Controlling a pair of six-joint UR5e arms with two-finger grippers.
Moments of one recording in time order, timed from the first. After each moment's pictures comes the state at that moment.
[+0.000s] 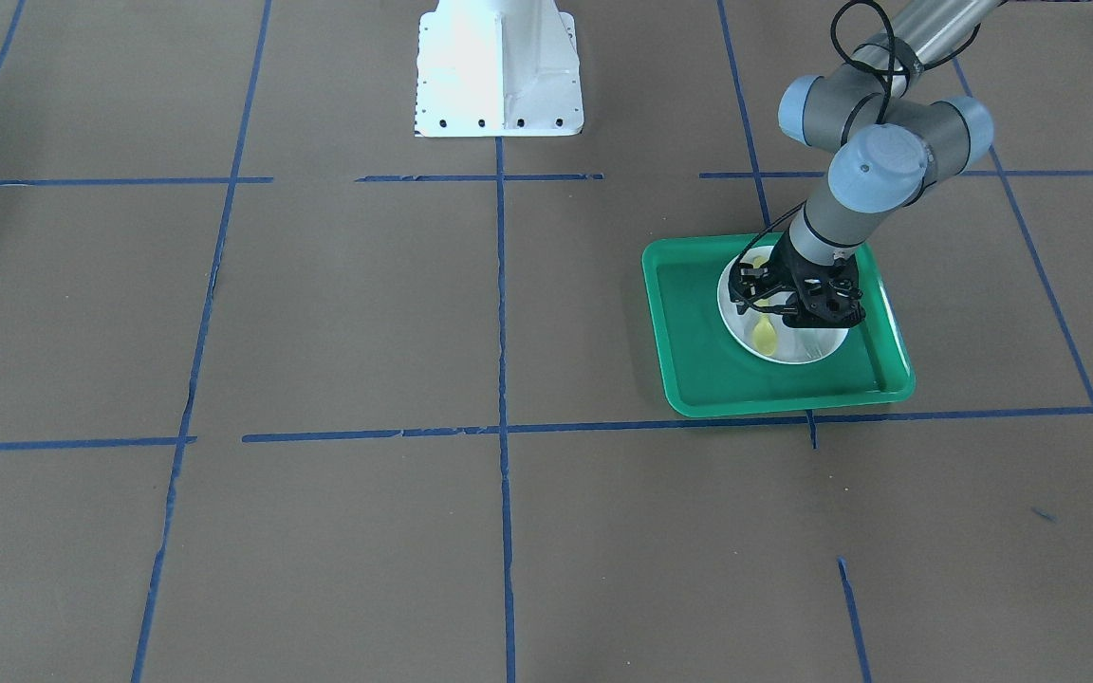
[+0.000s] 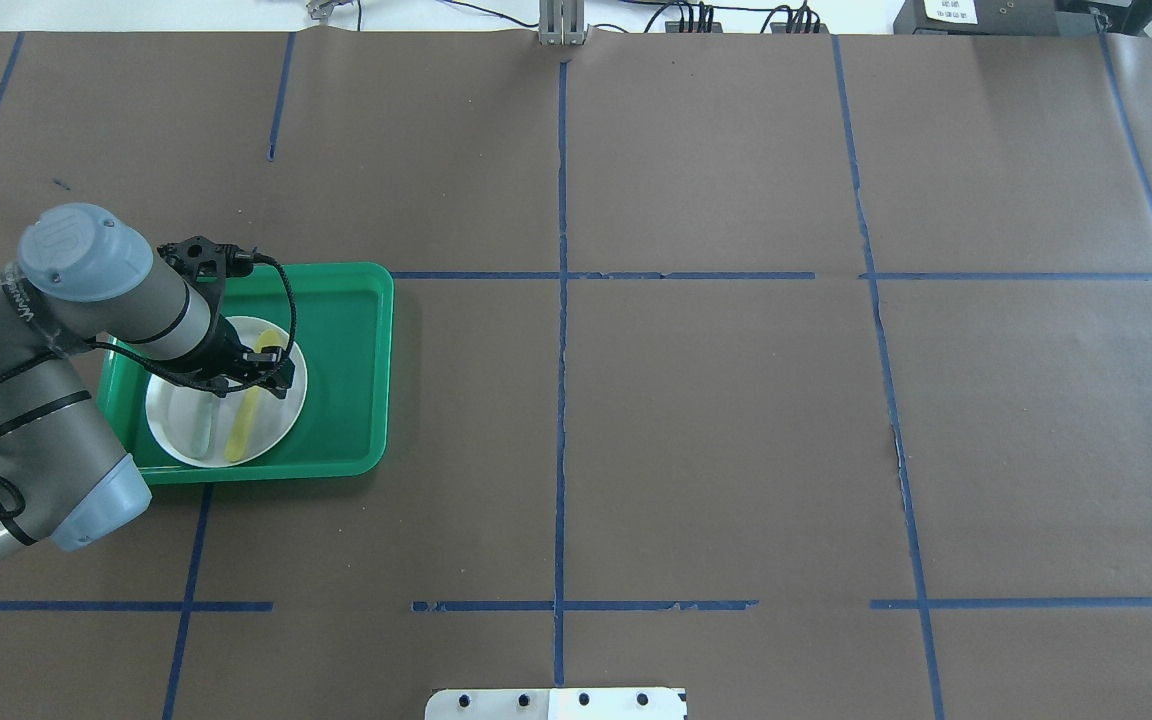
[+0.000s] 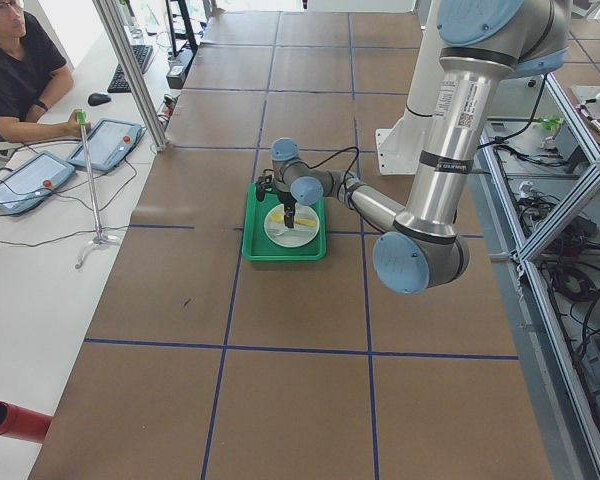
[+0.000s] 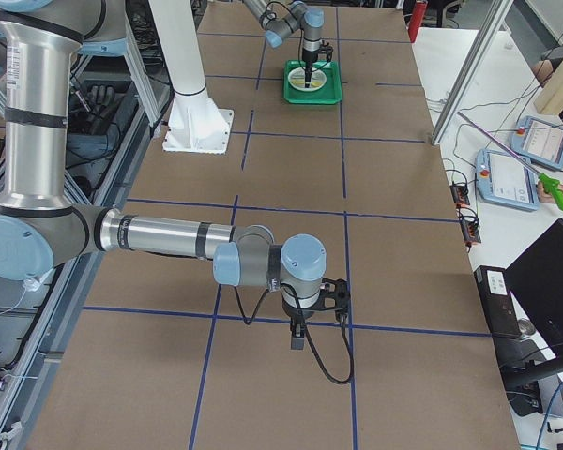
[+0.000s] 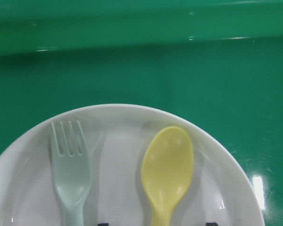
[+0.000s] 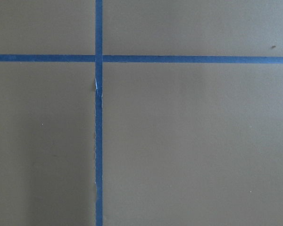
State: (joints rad) left arm -0.71 -1.83 -1.67 -1.88 -2.08 -1.00; right arm 1.58 -1.70 1.64 -1.50 2.28 0.01
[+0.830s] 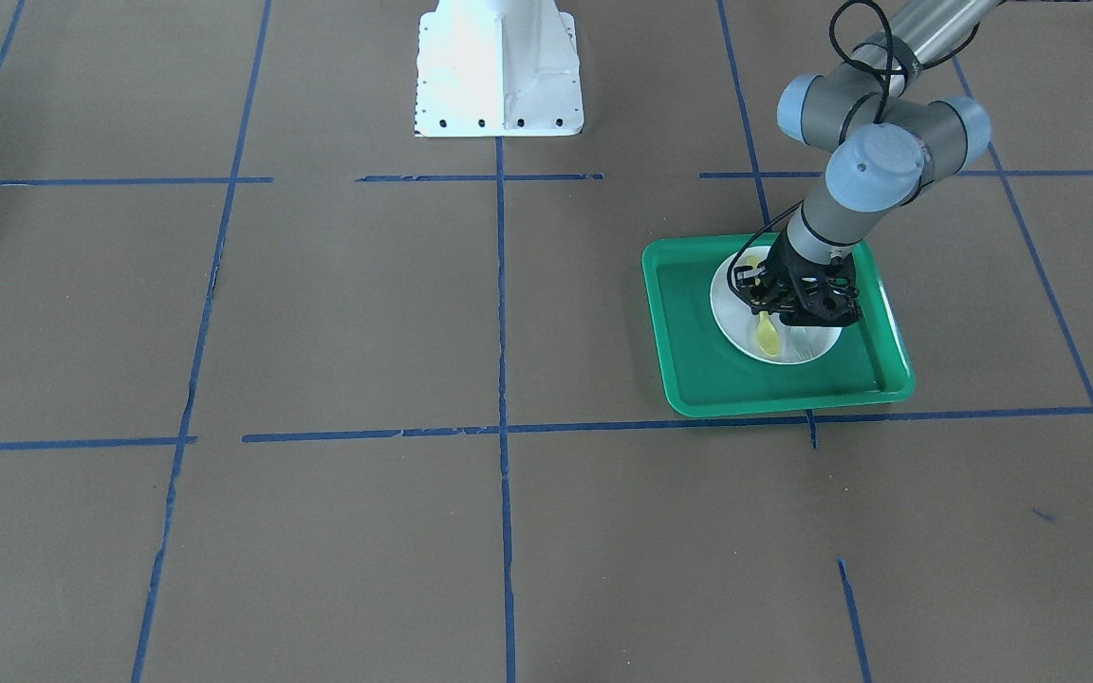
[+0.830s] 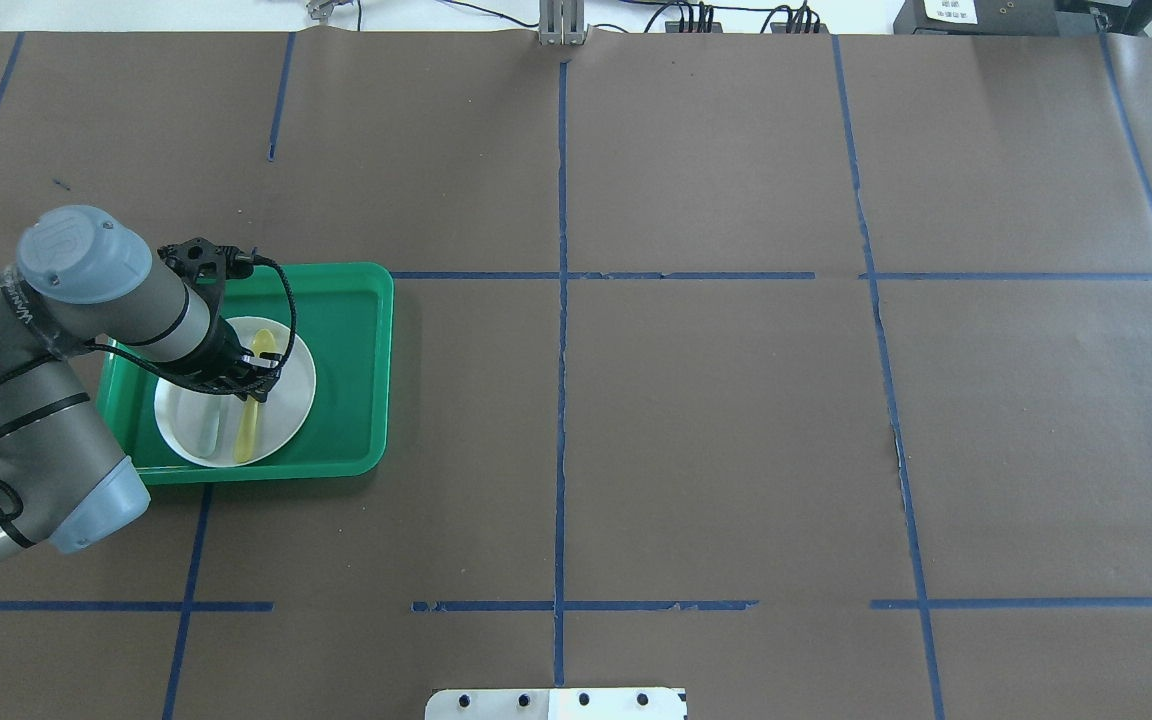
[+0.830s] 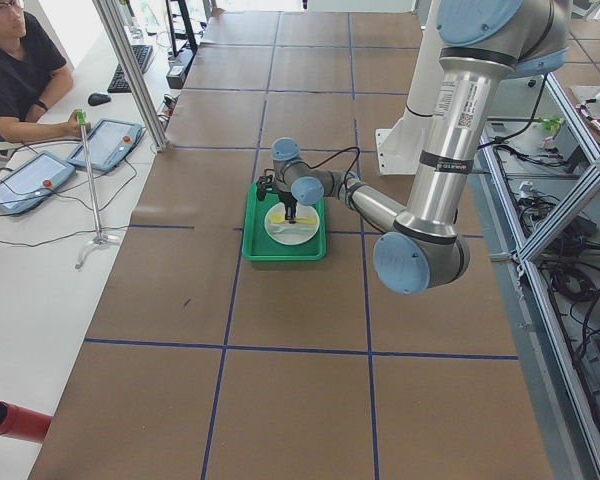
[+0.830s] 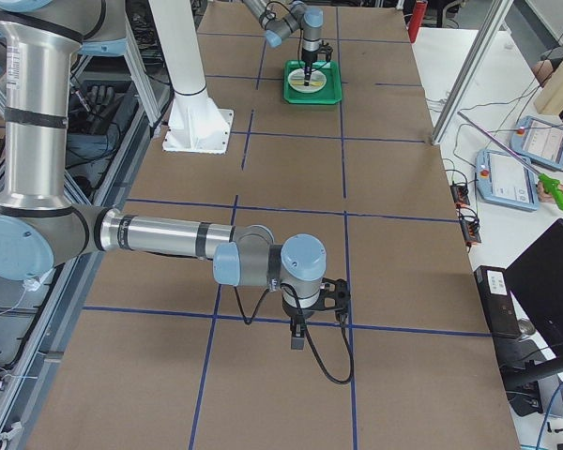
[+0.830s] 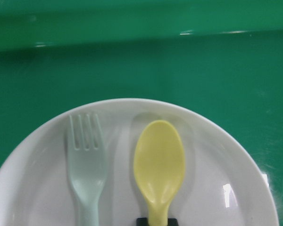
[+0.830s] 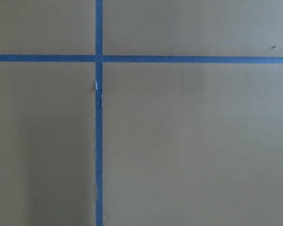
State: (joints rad) left arm -0.71 -1.83 -1.68 -1.88 -2.08 -1.00; right arm 1.58 -1.70 1.64 -1.50 2.28 0.01
